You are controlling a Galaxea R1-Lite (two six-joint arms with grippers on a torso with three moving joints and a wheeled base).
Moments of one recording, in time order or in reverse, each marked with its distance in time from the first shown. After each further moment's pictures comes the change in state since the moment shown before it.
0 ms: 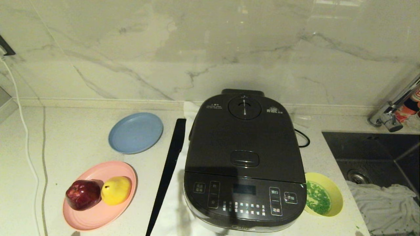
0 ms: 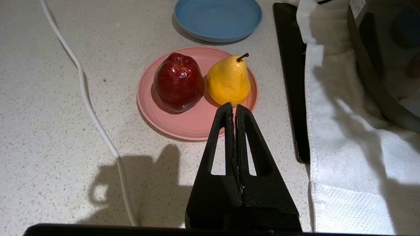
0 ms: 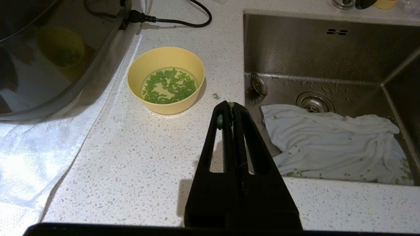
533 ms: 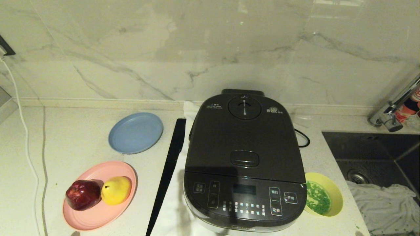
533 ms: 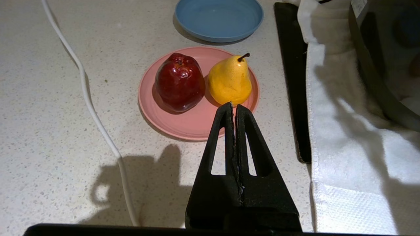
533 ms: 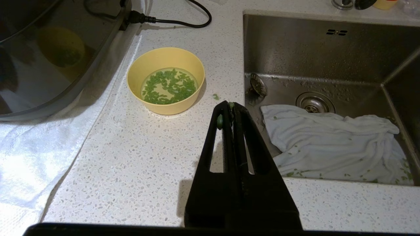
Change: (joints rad) left arm 0.000 0.000 0.000 0.000 0.002 0.005; right arm 0.000 -0.001 0.000 -0.001 0.000 0.000
